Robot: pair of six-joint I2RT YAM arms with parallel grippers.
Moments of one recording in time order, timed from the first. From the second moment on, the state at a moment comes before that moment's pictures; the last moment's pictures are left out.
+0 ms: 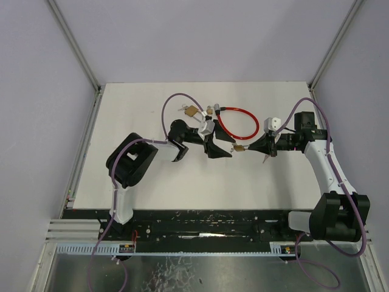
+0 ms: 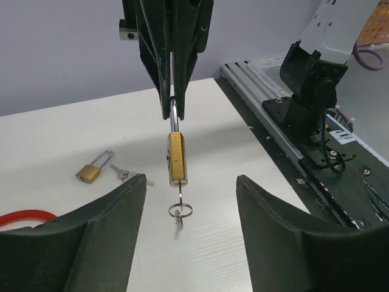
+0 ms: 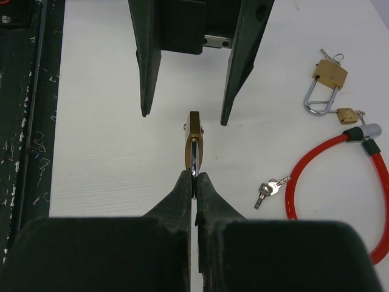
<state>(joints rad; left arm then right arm) -0.60 2.01 1.04 1.40 1.18 -0.33 -0.06 1.28 1.00 -0.87 -1.26 -1.26</state>
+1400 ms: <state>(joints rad) -0.65 1.98 1.04 1.15 1.11 -0.05 -0.06 1.28 1.00 -0.95 -1.28 -1.36</state>
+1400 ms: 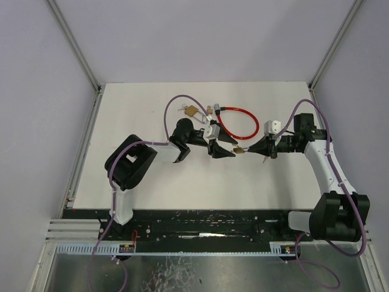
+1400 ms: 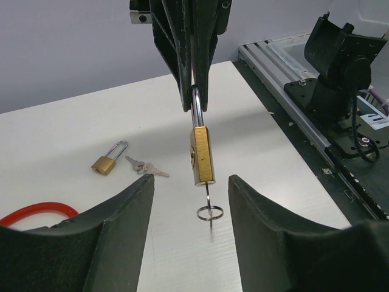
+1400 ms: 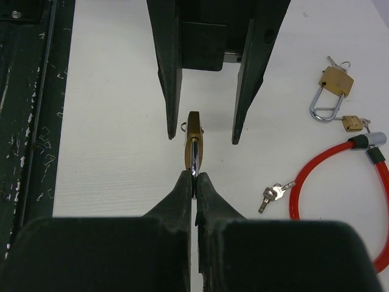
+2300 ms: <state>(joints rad) -0.67 1.99 1.07 1.14 1.13 -0.10 -0.05 1.28 1.00 -0.96 -1.28 -1.36</state>
